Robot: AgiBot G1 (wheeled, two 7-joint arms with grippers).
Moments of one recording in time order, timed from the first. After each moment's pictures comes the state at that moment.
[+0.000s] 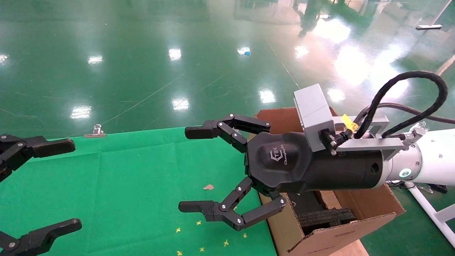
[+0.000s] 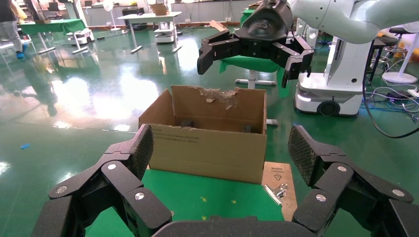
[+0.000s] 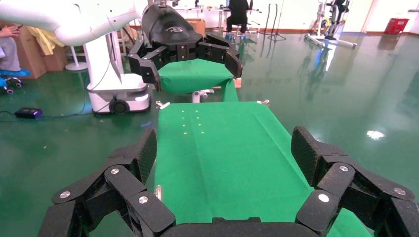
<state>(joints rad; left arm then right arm) -1.08 0.60 0.30 -1.28 0.72 1.49 -0.18 1.07 -0.61 -0.28 1.28 -0.73 -1.50 0.19</state>
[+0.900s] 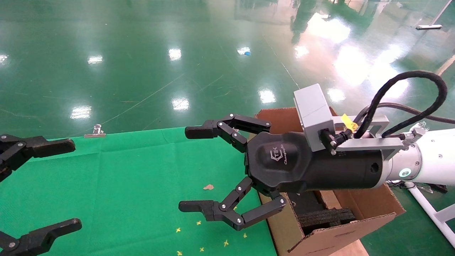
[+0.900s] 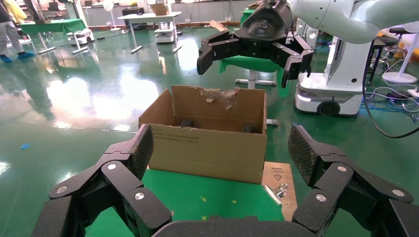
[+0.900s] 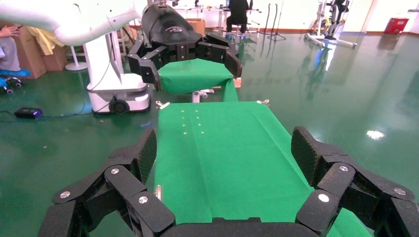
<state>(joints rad) -1.08 0.60 0.30 -1.28 0.72 1.49 -0.18 1.08 -0.61 -0.28 1.28 -0.73 -1.49 0.19</state>
